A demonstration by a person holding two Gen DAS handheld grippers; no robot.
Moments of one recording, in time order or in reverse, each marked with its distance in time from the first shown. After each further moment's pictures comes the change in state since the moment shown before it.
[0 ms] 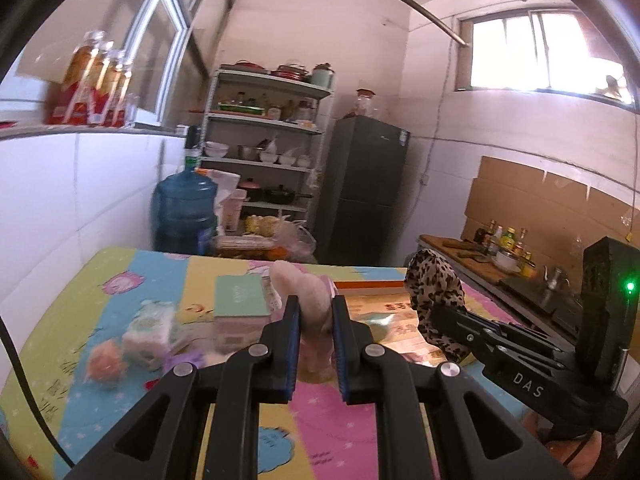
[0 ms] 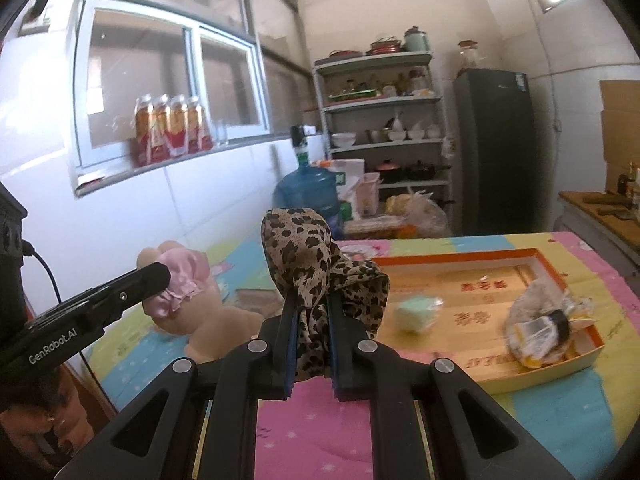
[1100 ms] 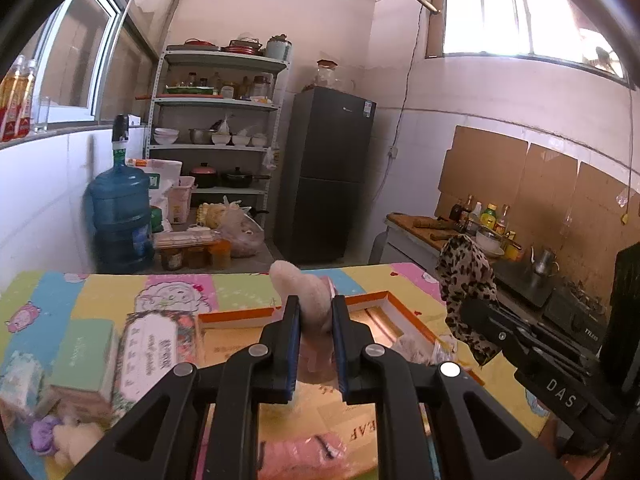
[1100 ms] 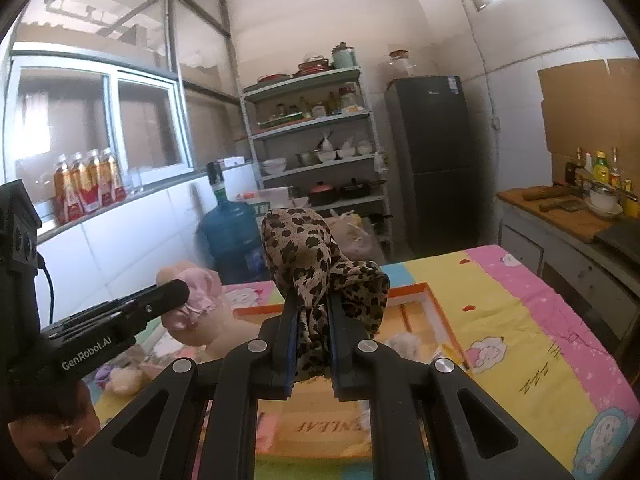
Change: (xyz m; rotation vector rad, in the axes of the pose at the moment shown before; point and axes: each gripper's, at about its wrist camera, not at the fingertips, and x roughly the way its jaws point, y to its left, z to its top) left arm 0.157 -0.114 0.029 0.049 0.093 -0.094; right arm -0.001 -0.160 0.039 0.104 -0.072 -0.169
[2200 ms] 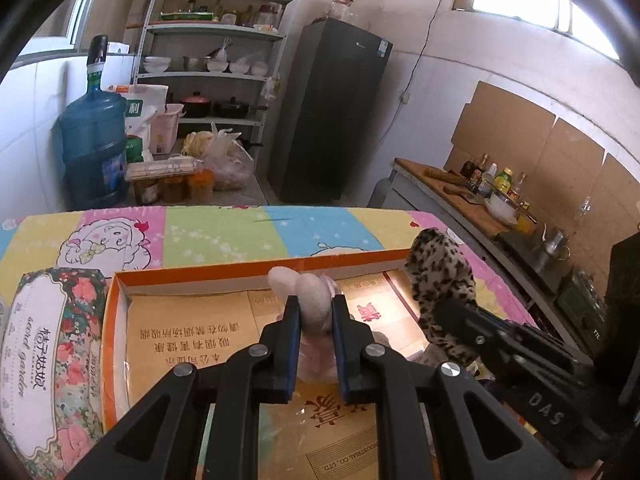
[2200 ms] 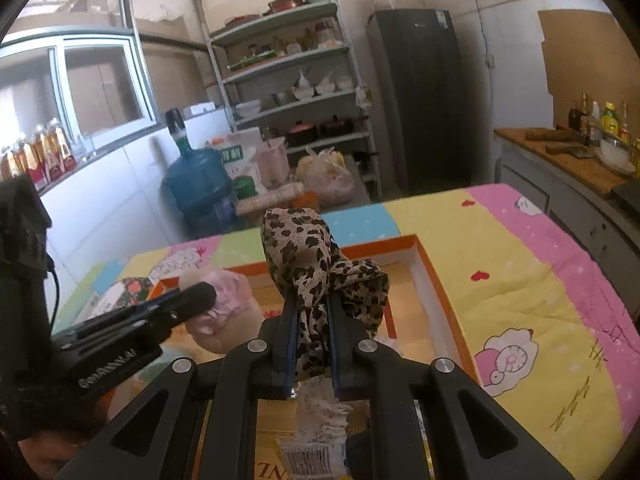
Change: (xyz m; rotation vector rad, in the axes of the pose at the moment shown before) left arm 0.136 0.009 -0.026 -0.084 0.238 -0.023; right arm 0.124 -0.054 -0.016 0.052 0.245 -0.032
